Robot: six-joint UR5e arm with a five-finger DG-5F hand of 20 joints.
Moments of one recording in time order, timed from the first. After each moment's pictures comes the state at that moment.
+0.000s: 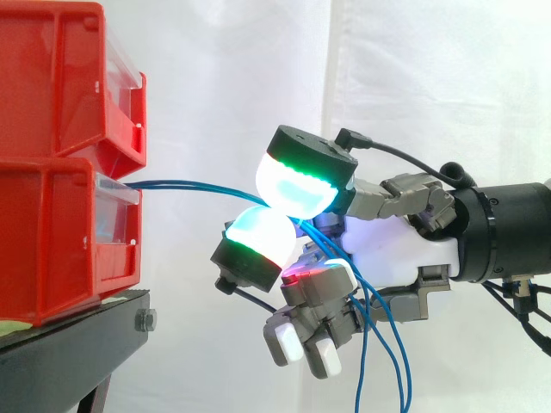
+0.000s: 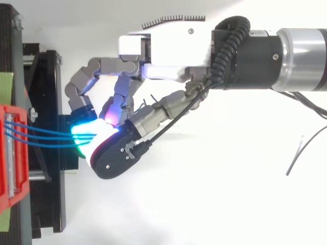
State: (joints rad) arm 0.04 -2.37 -1.03 -2.95 -1.57 -0.13
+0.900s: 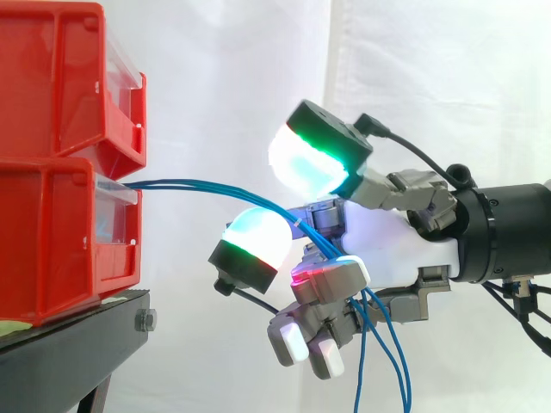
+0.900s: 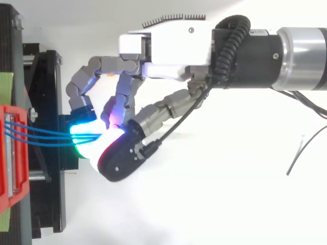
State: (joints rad) arm 0.03 -2.37 -1.03 -2.95 -1.57 -0.13
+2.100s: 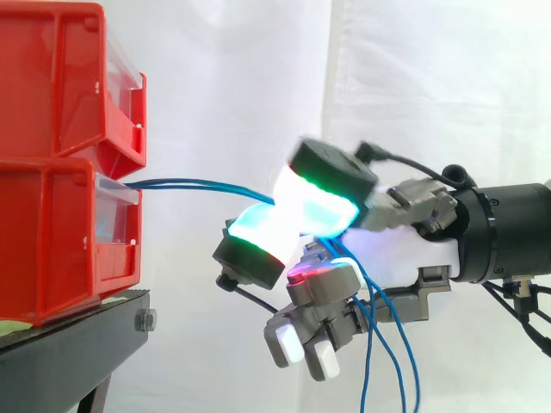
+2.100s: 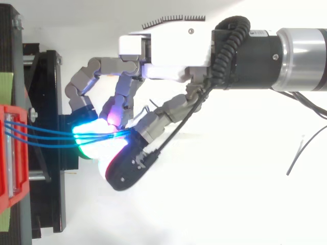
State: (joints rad) arm 0.04 -2.37 -1.03 -2.95 -1.57 -0.13
